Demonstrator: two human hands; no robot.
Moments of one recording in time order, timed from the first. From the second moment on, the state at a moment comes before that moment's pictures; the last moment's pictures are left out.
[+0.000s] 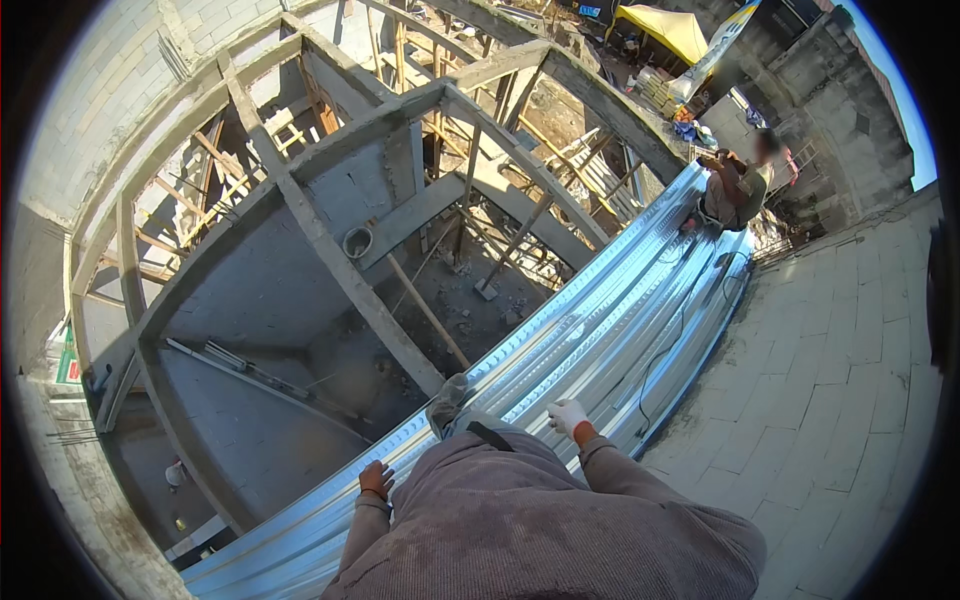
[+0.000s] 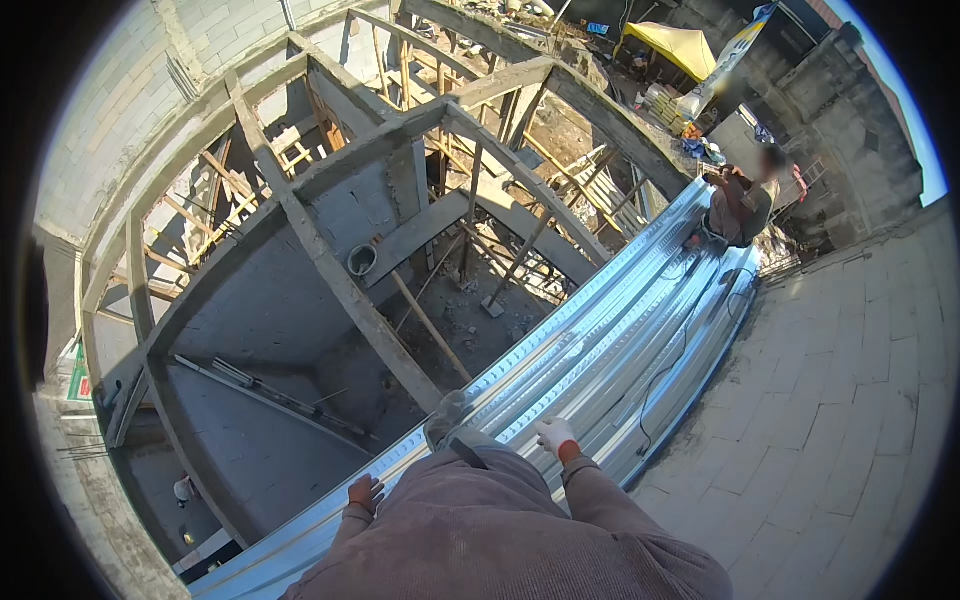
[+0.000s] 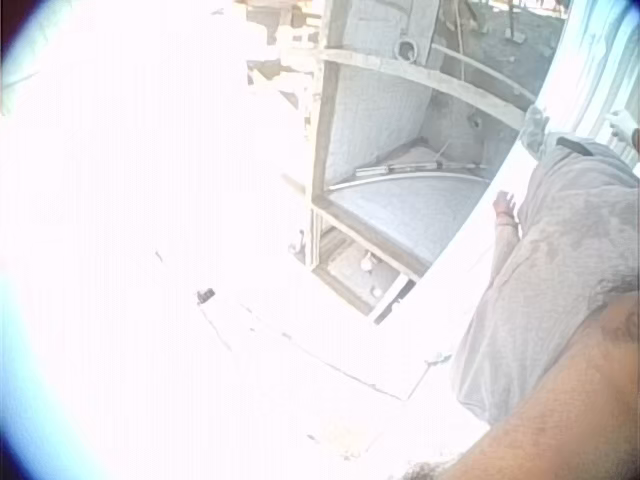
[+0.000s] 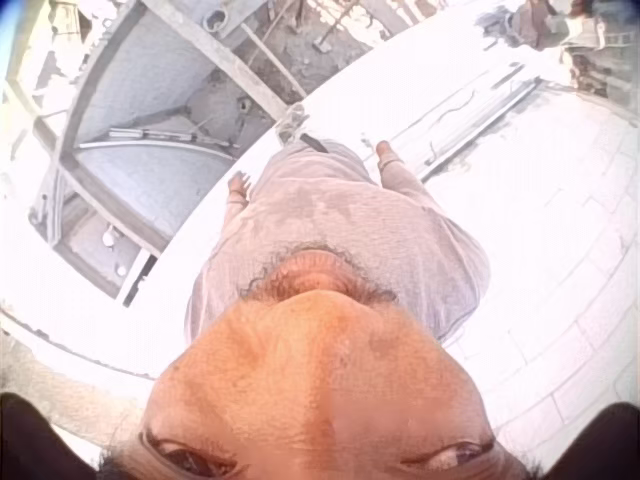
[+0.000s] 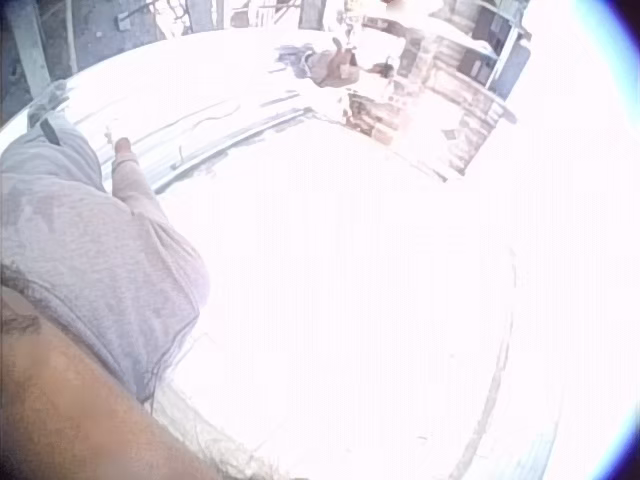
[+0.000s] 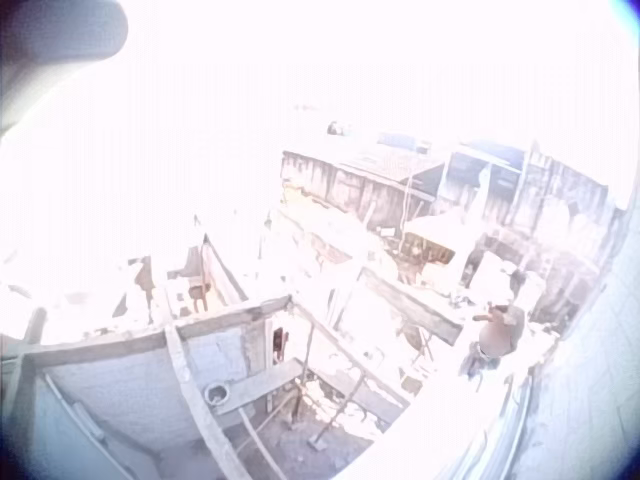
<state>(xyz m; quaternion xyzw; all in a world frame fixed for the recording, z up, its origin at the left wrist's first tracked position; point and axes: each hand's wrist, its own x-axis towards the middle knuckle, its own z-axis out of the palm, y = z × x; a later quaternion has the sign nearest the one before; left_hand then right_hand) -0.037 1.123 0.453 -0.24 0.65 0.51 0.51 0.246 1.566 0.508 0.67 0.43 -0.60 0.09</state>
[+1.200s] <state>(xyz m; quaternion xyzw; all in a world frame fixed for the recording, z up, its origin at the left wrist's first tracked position) -0.038 1.140 0.480 -0.37 0.63 0.48 0.48 0.268 1.535 0.507 0.66 0.45 -0.58 0.12</state>
